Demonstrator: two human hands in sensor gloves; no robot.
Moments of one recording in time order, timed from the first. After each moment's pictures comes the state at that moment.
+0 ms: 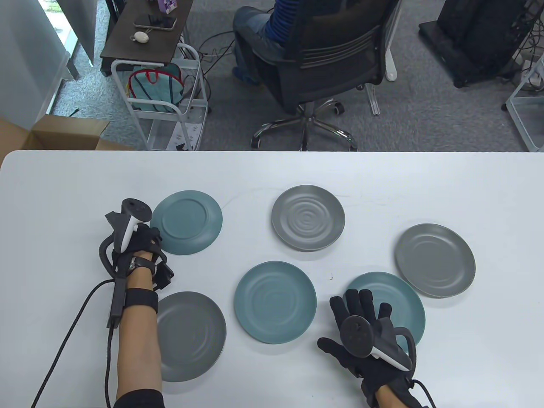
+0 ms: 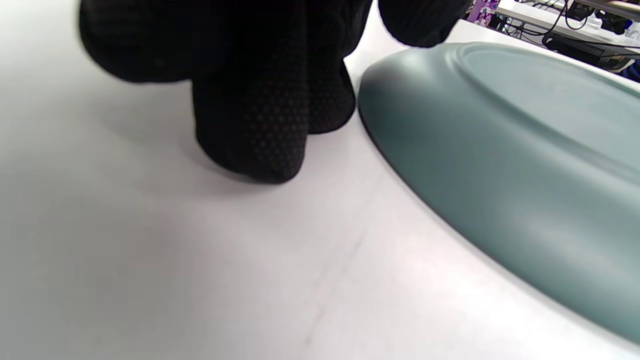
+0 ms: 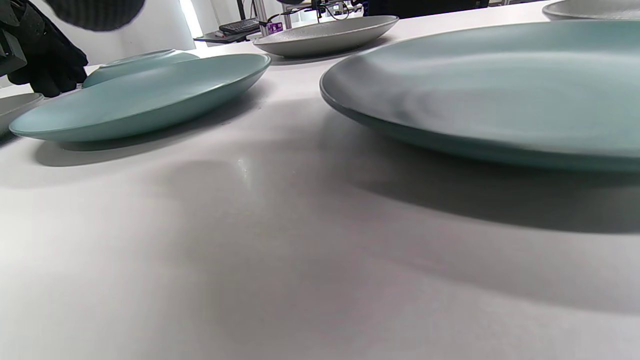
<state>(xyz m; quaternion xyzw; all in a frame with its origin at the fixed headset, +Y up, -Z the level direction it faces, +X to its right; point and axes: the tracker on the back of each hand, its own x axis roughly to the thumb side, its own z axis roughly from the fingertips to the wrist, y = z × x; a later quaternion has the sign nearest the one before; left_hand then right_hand) -0.330 -0.762 -0.374 -0.19 0.28 0.16 0.93 0.160 -0.759 -0.156 0.10 0.15 0.98 0.09</state>
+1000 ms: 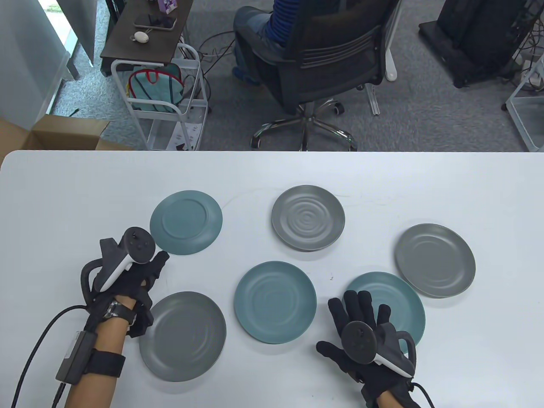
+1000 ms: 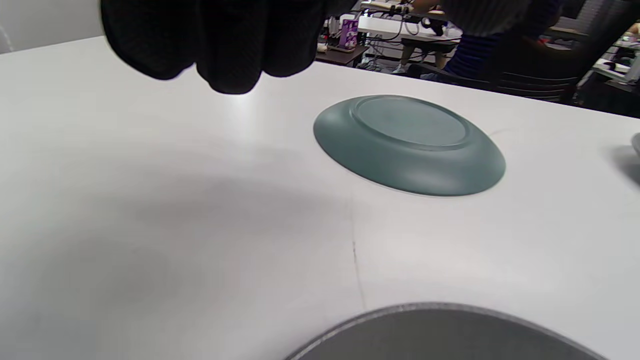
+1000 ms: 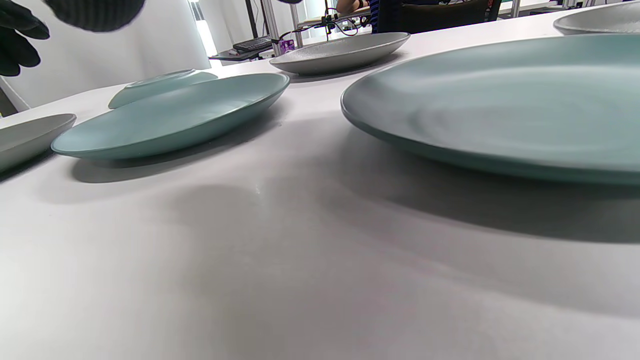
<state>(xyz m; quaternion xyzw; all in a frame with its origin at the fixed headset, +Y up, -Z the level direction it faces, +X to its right) -0.298 -0.686 -0.270 -0.15 0.09 0.05 0.98 0.158 -0.753 -0.148 0.12 0.14 0.98 0.10</state>
